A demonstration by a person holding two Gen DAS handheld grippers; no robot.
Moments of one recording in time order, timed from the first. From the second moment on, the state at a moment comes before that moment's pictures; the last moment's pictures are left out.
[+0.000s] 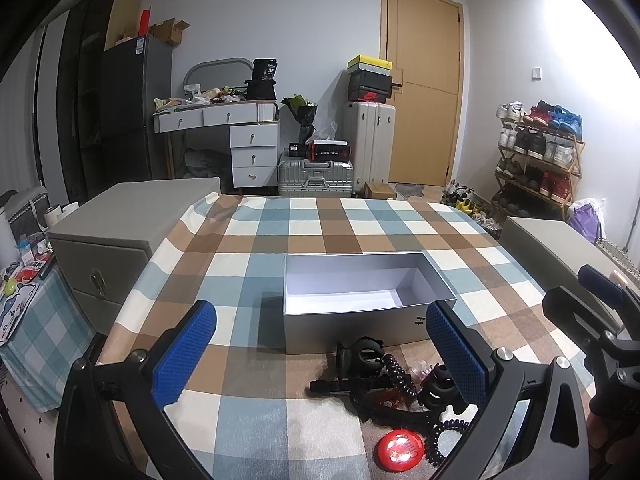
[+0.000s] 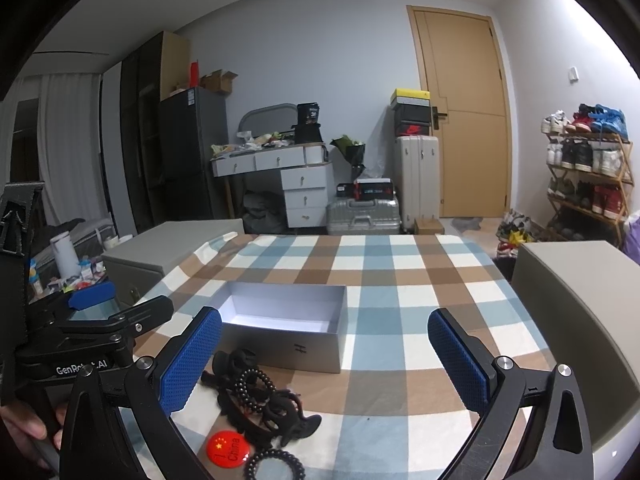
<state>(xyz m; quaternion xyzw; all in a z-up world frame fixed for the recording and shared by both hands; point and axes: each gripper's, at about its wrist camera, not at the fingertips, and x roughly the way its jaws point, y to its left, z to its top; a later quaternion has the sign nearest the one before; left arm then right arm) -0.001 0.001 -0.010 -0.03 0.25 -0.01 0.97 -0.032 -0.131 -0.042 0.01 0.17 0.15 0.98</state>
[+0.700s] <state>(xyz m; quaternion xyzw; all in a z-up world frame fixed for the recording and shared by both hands) 0.004 0.006 -0.022 -0.03 0.26 -0.01 0.97 -0.024 -0.127 -0.059 0.01 0.19 0.16 0.97</state>
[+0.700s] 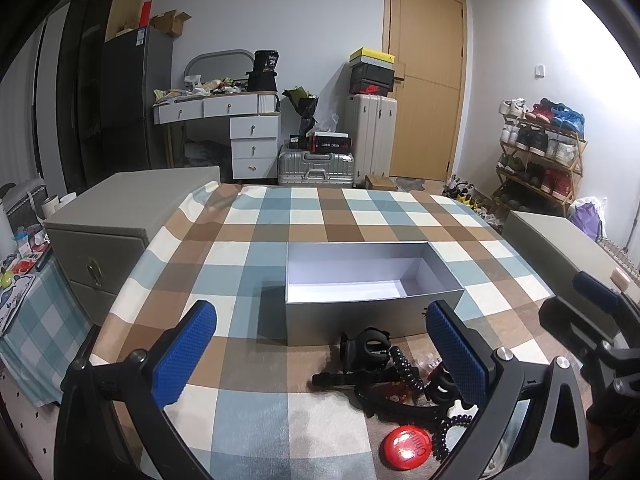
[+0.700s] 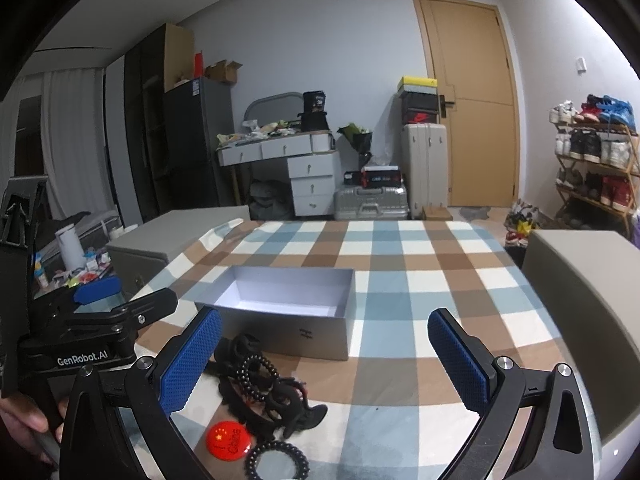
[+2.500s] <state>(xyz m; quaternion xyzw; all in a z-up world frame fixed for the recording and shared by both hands) -0.015 -0.014 -0.074 0.00 0.40 -0.19 0.90 0.002 -0.155 -0.117 0.10 0.33 0.23 0.91</state>
